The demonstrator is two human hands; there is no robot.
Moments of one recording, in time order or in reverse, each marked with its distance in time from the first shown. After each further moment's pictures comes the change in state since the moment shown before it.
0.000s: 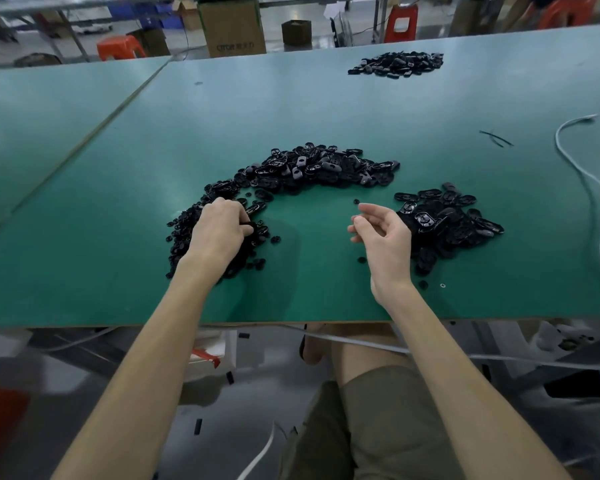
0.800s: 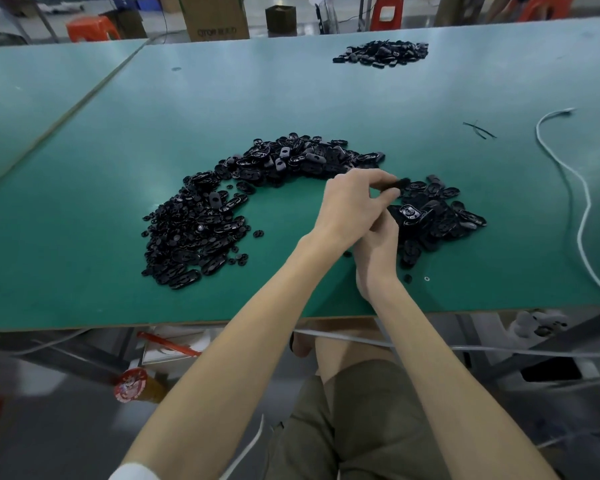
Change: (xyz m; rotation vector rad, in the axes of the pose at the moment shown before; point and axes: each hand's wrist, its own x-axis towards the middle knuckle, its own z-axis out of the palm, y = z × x) left_hand -0.011 0.173 0.057 -0.650 -0.002 0.423; right_hand -0.007 -0.008 0.002 0.204 -0.022 -0.004
